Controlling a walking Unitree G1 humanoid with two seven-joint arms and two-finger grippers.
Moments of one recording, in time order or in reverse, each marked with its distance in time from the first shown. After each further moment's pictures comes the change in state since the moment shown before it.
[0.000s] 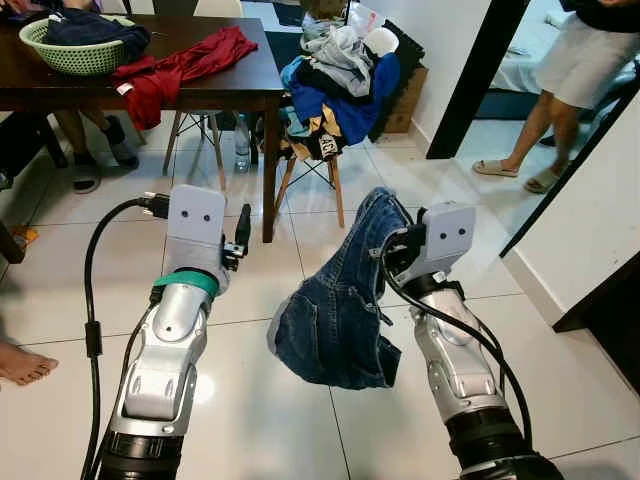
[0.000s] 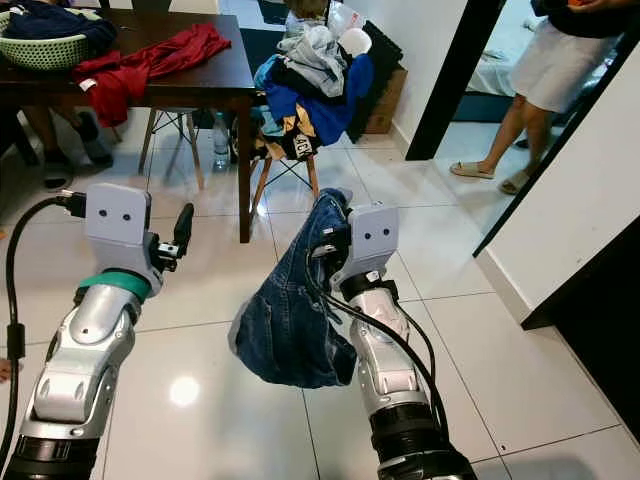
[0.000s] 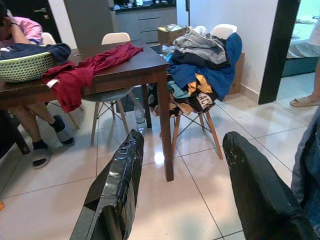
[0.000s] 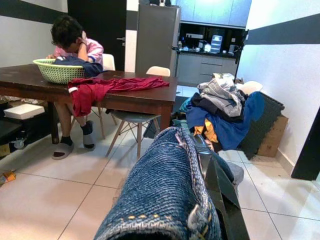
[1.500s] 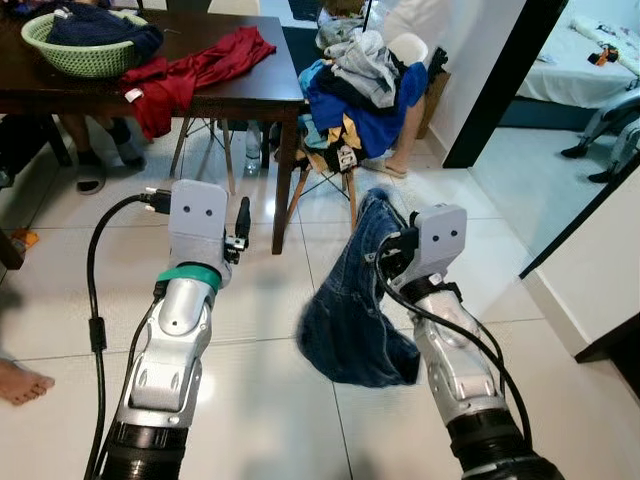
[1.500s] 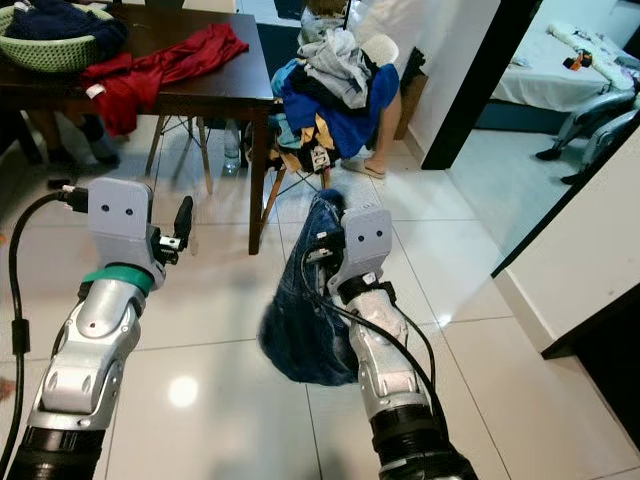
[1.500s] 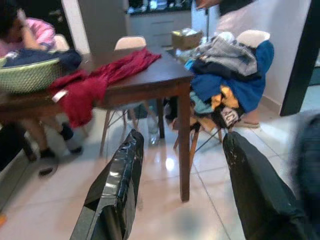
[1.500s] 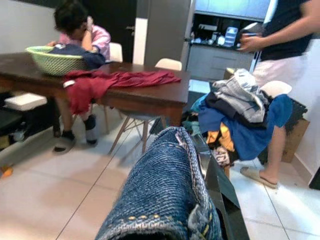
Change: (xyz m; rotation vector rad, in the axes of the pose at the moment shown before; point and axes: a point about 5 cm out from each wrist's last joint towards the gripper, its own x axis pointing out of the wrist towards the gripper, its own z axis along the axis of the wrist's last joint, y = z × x) left arm 0.005 -0.006 0.000 -0.016 -0.022 0.000; right arm -0.003 0.000 -0.005 -0.026 0.038 0.028
